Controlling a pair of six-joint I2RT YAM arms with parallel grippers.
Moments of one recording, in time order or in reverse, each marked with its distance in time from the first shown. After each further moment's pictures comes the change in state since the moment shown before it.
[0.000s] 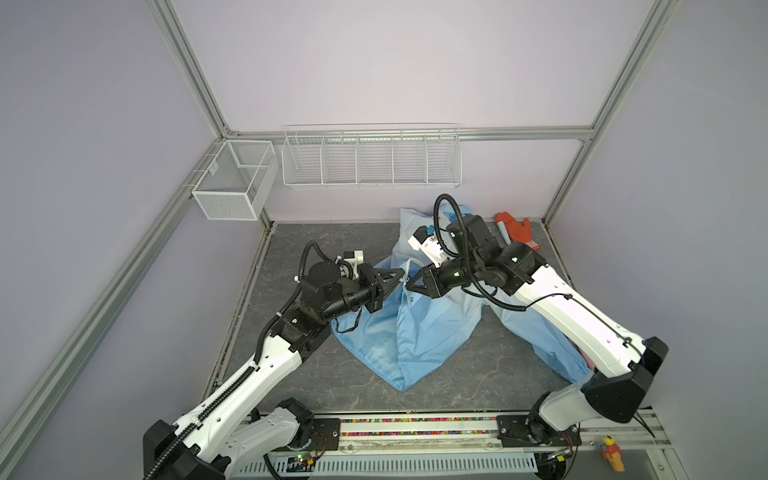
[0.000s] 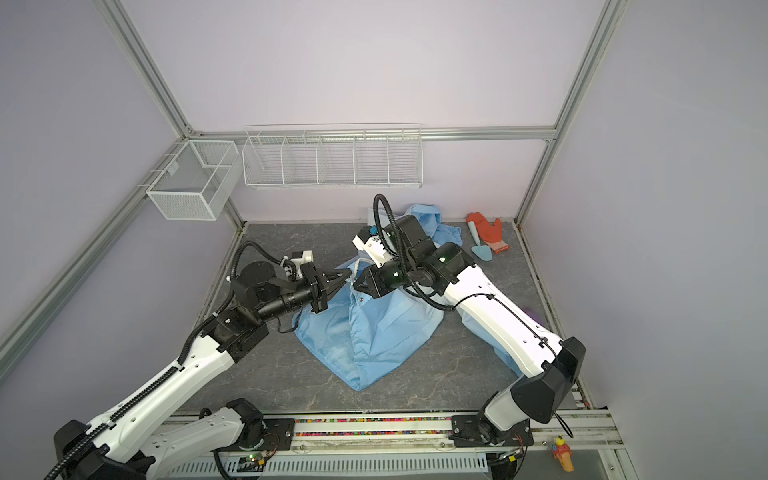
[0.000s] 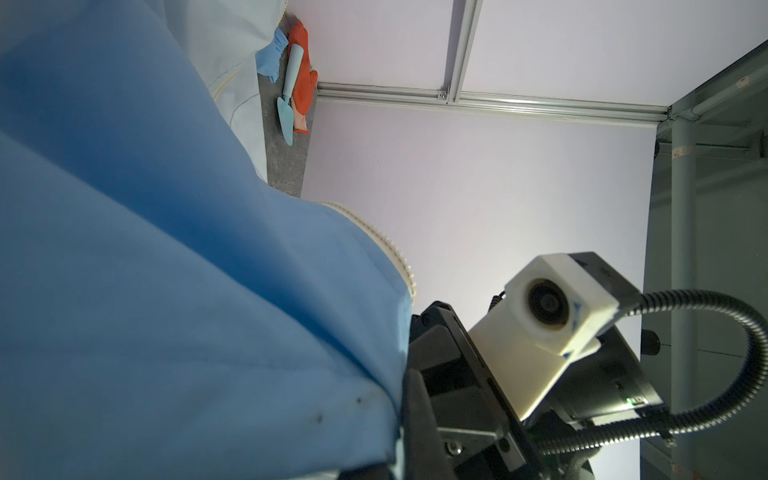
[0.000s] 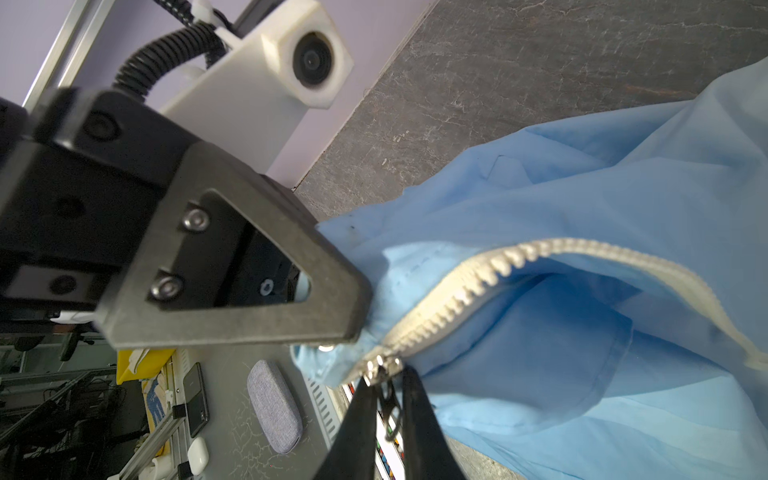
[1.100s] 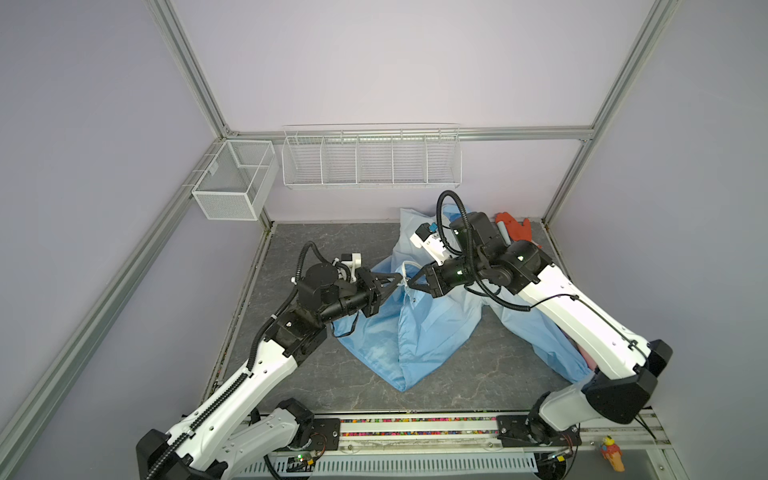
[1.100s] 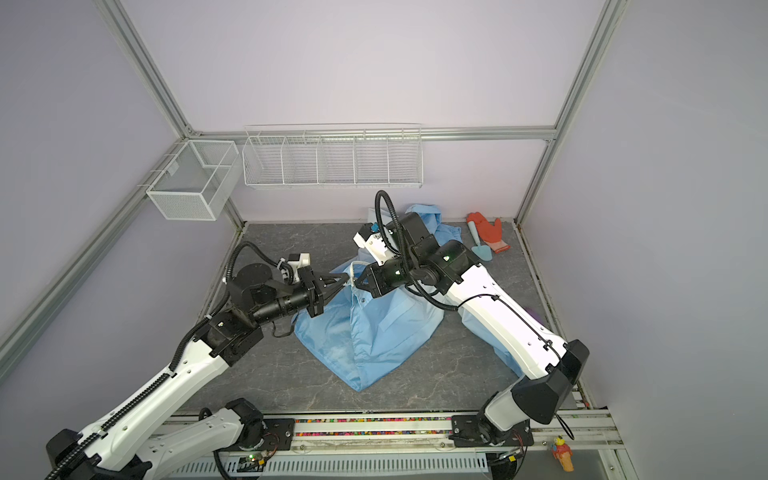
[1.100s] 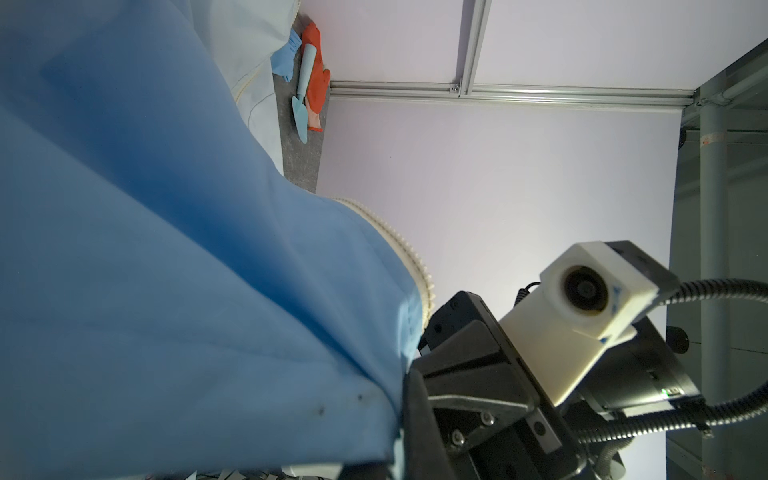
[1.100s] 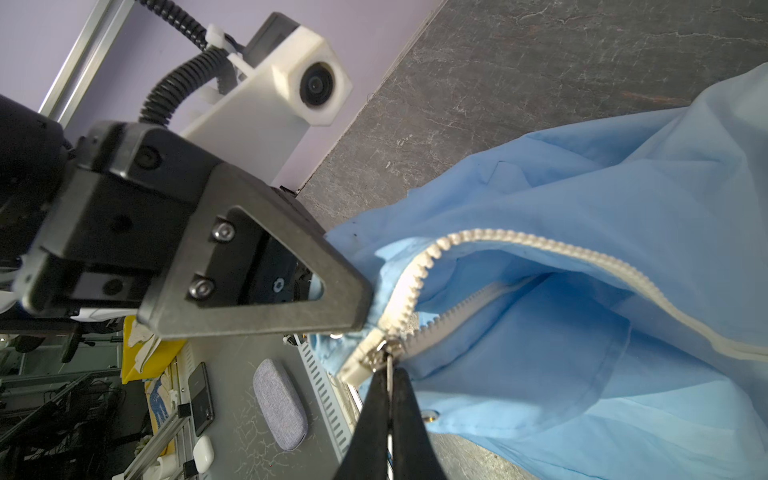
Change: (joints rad) left arm -0.003 -0.048 0.010 -0.093 0.000 0.060; right arm 0.004 -0.005 0.048 -0.041 0.002 0.005
